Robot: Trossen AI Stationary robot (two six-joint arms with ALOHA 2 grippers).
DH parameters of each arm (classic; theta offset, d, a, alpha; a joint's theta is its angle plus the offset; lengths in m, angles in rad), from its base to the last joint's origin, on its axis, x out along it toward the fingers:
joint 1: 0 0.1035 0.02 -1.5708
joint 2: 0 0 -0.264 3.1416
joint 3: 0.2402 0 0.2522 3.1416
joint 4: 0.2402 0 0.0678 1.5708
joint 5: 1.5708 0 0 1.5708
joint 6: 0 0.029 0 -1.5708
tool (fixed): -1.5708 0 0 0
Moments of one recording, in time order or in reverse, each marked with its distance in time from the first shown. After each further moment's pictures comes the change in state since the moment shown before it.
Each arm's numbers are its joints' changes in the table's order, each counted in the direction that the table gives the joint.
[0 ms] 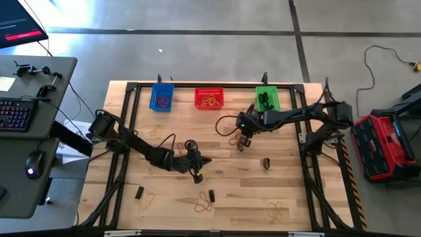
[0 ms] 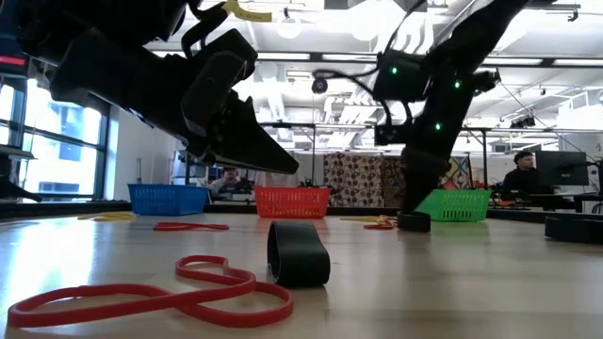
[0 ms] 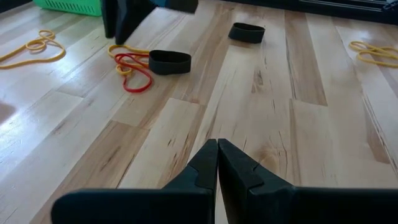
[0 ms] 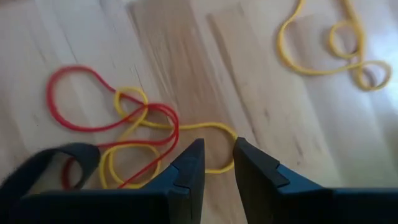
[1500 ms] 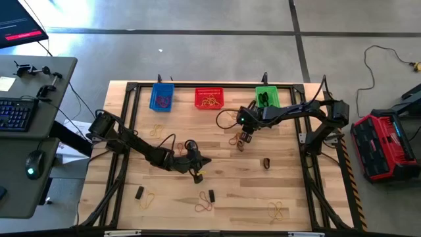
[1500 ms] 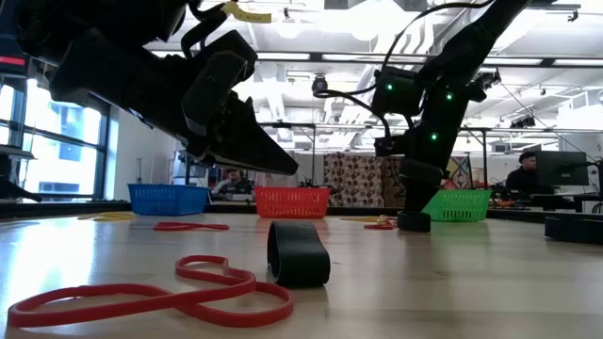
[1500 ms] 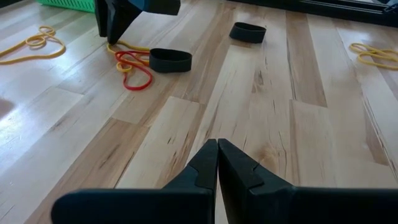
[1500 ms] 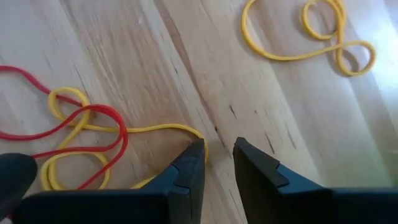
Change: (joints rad) left arm 0.000 0.000 0.000 0.003 0.000 -0.019; right arm -0.095 0.033 0.000 -0.003 0.034 -0.033
